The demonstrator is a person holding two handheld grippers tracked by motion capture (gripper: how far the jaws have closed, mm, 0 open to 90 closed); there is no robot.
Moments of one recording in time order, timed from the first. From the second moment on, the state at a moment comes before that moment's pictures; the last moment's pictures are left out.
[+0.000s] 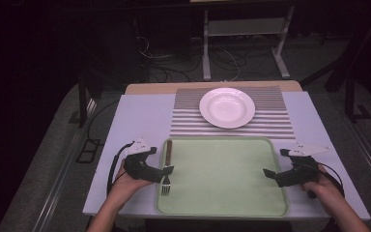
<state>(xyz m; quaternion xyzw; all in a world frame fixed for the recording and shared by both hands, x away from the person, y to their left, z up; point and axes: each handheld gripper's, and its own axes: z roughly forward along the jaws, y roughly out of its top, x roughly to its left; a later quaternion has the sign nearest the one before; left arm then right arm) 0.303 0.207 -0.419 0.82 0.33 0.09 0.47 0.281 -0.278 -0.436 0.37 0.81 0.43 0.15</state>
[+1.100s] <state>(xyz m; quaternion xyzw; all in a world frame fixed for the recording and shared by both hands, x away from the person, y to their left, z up) 0.300 0.205 -0.427 0.83 0.31 0.10 0.46 0.281 -0.279 -0.436 0.37 0.81 0.42 0.15</state>
